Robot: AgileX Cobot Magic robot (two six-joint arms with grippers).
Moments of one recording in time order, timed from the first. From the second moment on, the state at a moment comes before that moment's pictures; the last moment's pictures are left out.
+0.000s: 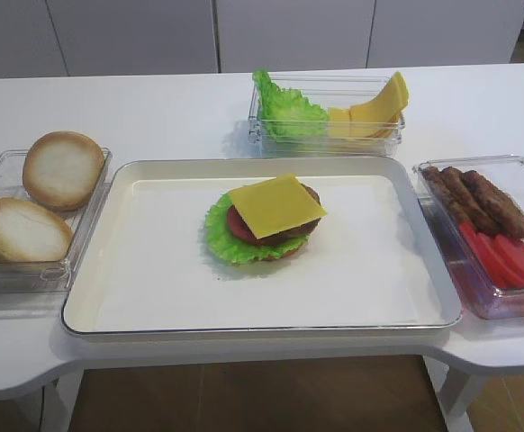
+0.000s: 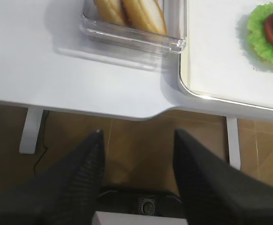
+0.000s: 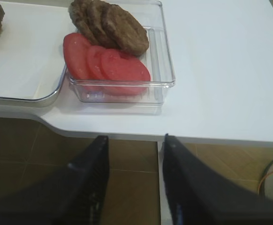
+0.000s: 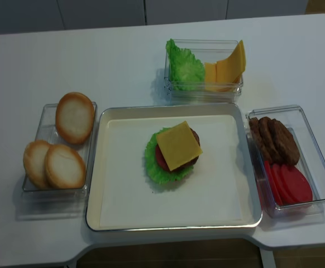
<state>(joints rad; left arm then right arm) 0.01 0.31 -0.67 -0.10 1.28 -0.29 0.01 -0.02 -0.47 0.08 1.14 -0.13</state>
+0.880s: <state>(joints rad) 0.01 1.11 -1.00 -0.08 1.15 -0.36 0.01 -0.02 -0.47 0.08 1.14 -0.13</state>
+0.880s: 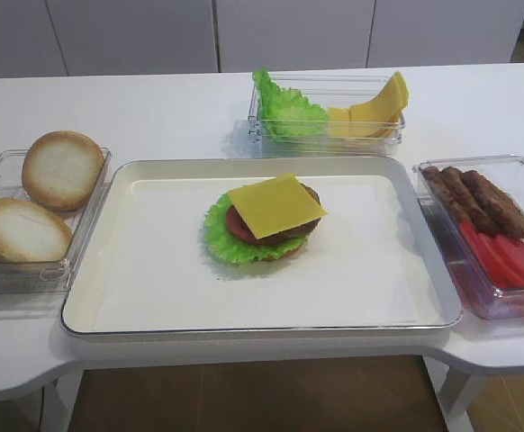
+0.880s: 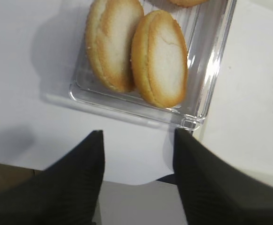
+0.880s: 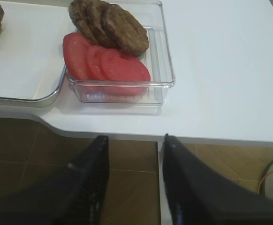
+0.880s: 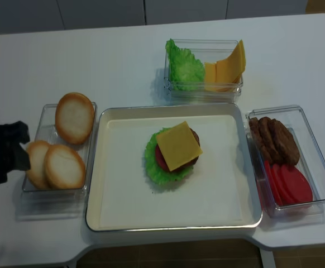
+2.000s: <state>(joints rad) 0.03 1.28 -1.01 0.02 1.02 -0.50 0.01 -0.02 -0.47 0.08 1.14 -0.13</state>
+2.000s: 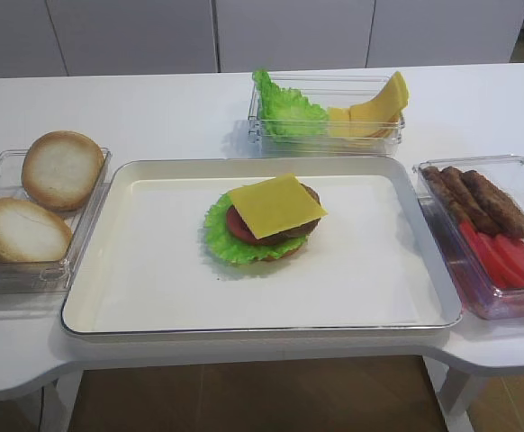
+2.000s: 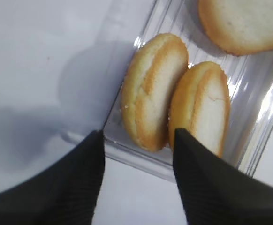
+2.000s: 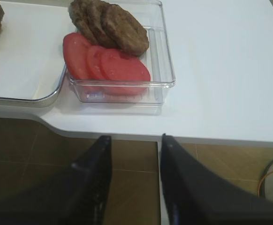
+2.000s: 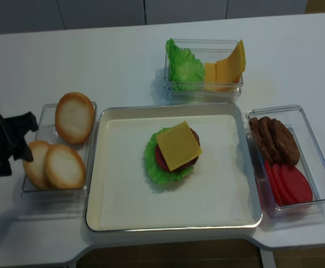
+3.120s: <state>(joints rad) 0.03 1.45 -1.01 0.08 0.88 -0.37 0.01 -0.02 -0.47 0.08 1.14 -0.13</state>
